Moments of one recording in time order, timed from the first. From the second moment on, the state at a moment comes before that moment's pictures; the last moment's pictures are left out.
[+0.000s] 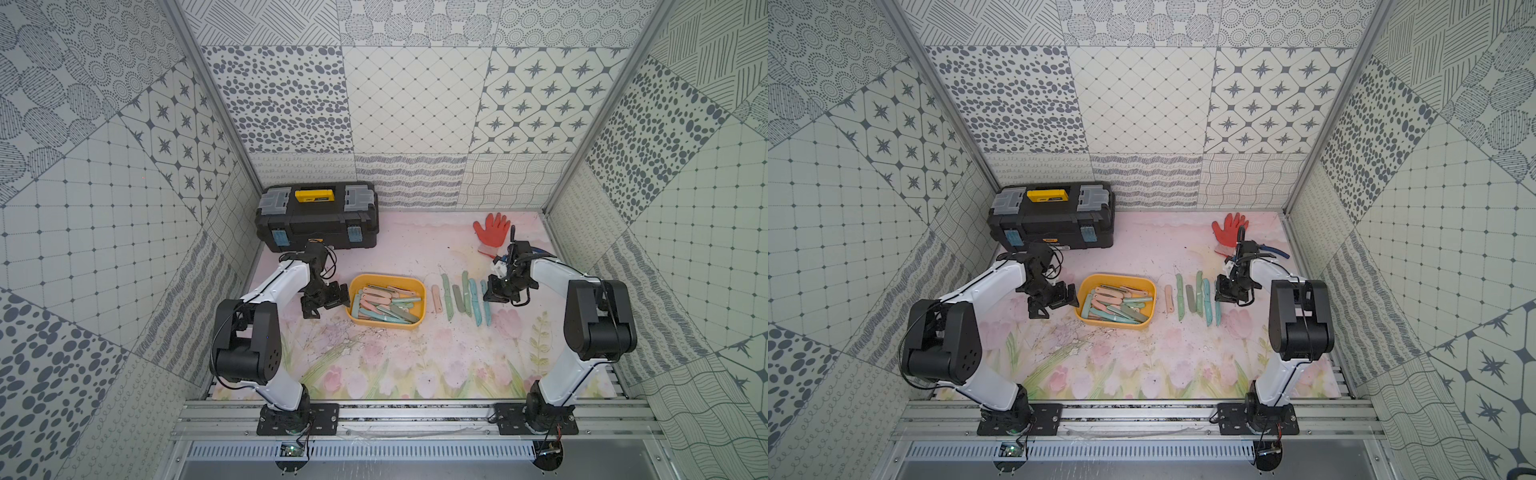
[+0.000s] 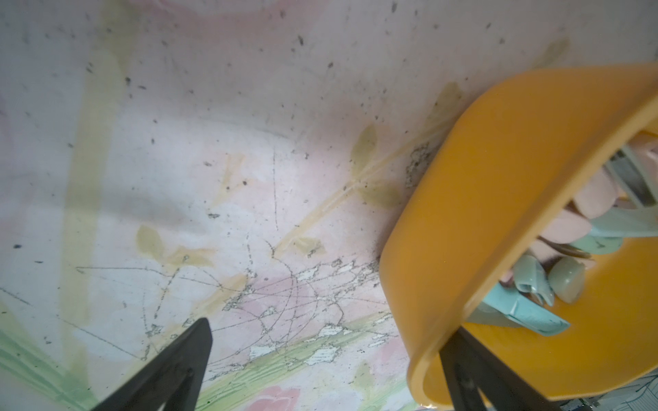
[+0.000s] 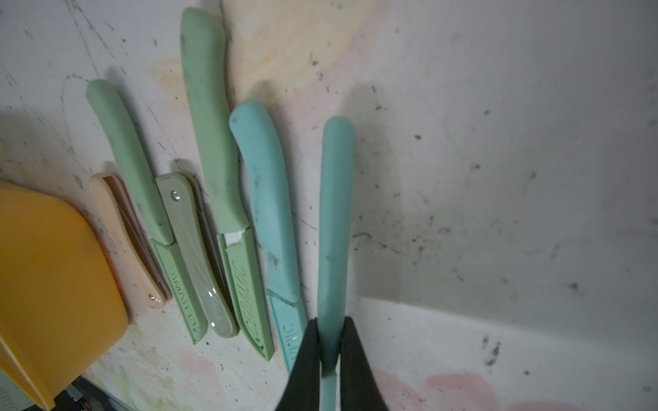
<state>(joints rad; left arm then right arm) -0.12 1.61 1.09 -0.99 0.22 -0.37 0.01 1.78 1.11 -0.76 -0.37 0.12</state>
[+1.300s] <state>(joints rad) -0.12 1.62 1.09 -0.99 0.22 -0.37 0.05 1.80 1.11 -0.73 -0.33 0.15</state>
